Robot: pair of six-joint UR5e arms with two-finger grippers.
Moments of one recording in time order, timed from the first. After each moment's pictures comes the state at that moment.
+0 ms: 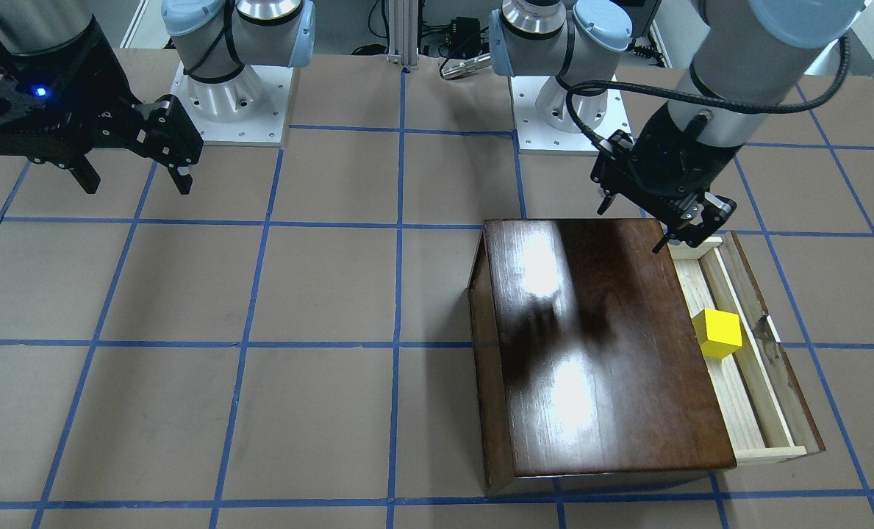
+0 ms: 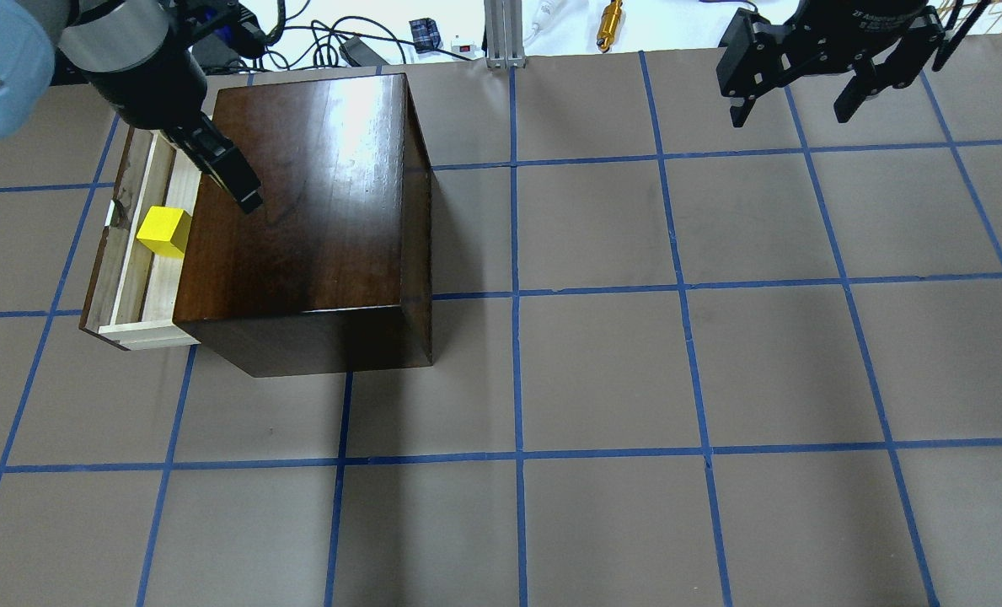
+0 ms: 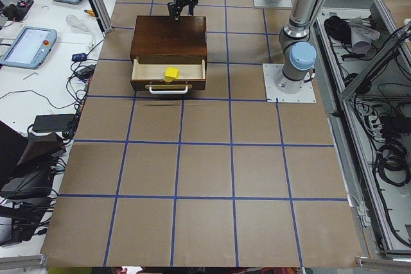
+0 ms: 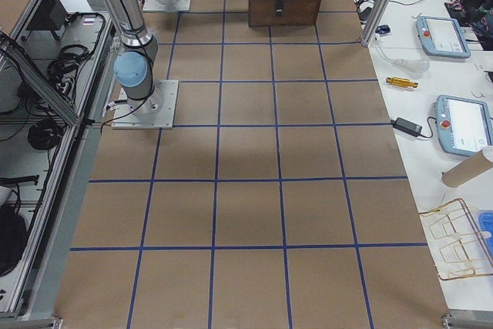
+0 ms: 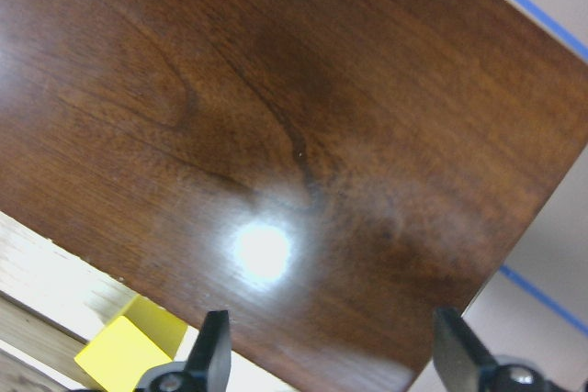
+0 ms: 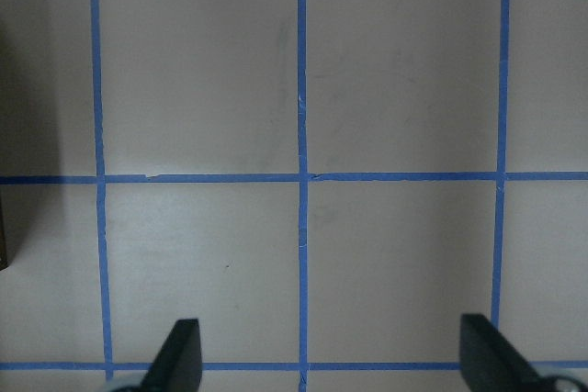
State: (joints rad) left arm -1.54 -1.66 -1.49 -1.59 1.59 0.72; right arm 1.54 -1.53 1.41 -1.53 -1.56 -0.04
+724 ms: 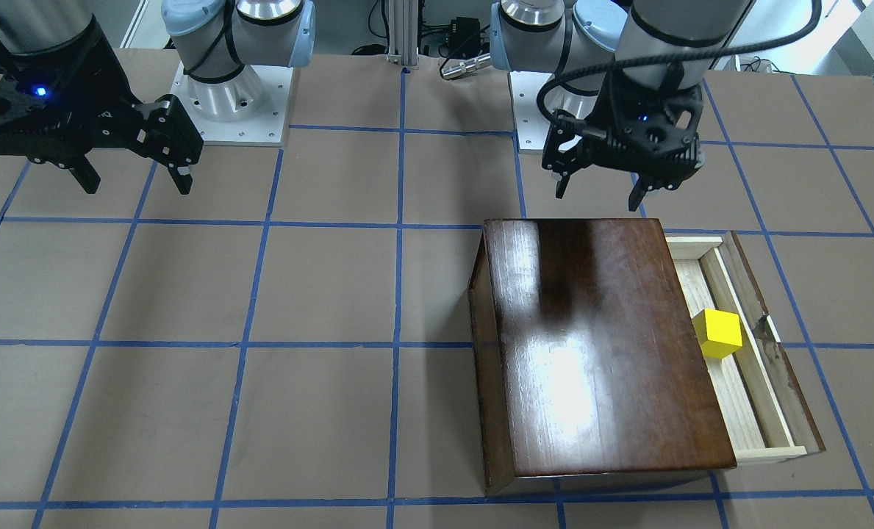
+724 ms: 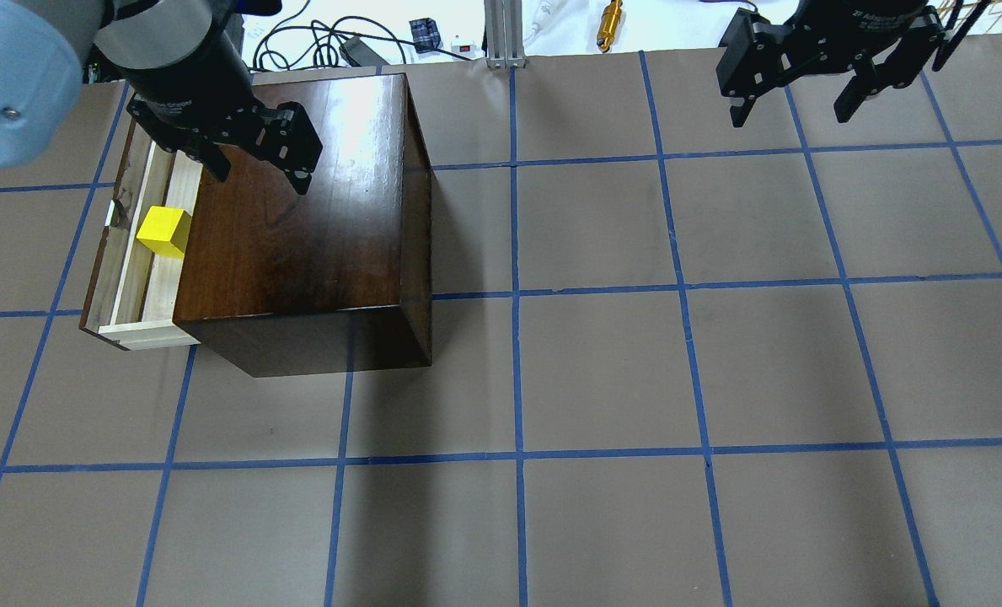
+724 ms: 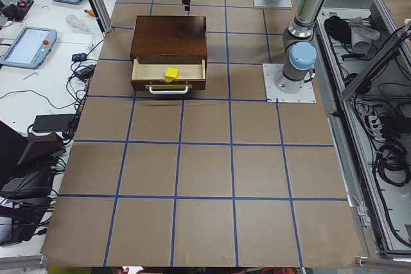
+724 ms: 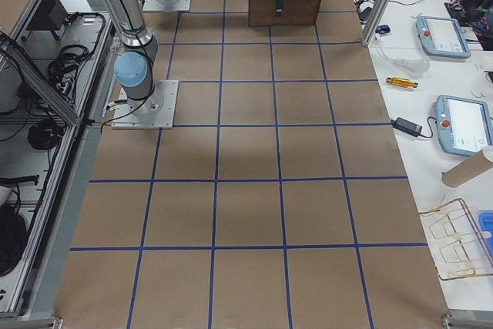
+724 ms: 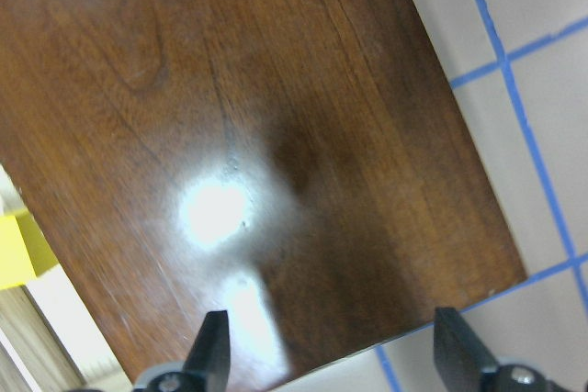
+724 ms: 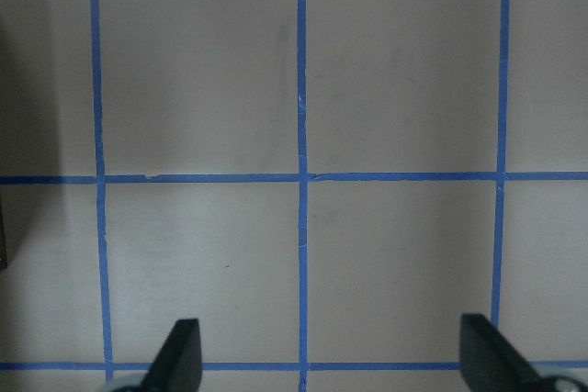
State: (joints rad) left arm -1.61 -1.59 -1.48 -1.58 1.59 0.13; right arm 1.54 -1.53 1.41 -1.53 -1.56 -0.04
